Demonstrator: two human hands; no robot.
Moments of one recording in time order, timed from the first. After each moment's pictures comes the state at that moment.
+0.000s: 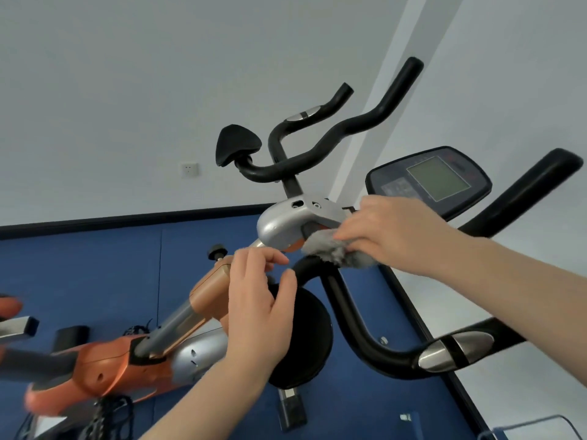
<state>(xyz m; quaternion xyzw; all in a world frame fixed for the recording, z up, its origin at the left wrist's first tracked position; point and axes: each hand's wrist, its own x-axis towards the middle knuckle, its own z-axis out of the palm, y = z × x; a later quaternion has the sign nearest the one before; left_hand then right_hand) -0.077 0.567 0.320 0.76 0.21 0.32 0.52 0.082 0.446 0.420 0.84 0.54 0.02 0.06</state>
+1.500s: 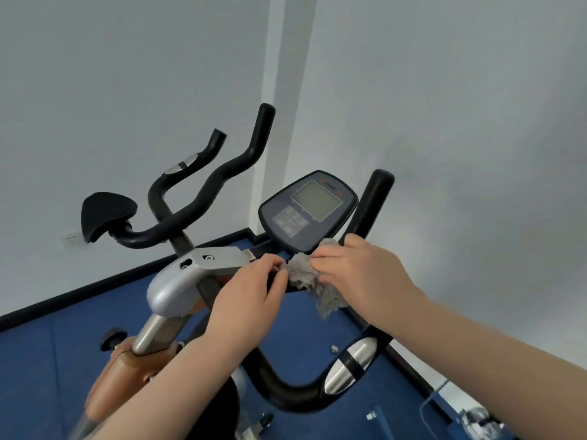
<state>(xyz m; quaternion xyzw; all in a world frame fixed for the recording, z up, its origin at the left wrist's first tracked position) 0.030 0.527 0.357 0.91 -0.03 0.14 0.38 0.060 0.350 0.426 0.93 0.33 0.13 0.07</state>
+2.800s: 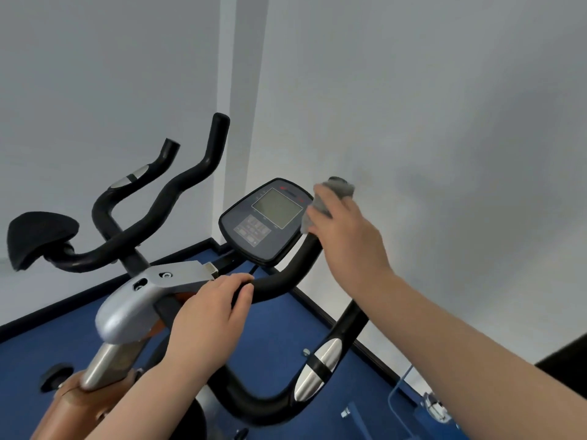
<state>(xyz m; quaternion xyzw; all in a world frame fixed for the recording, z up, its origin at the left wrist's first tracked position) 0.030 0.530 0.351 0.92 -0.04 0.14 0.36 0.081 0.346 0.447 0.95 0.18 0.27 0.00</state>
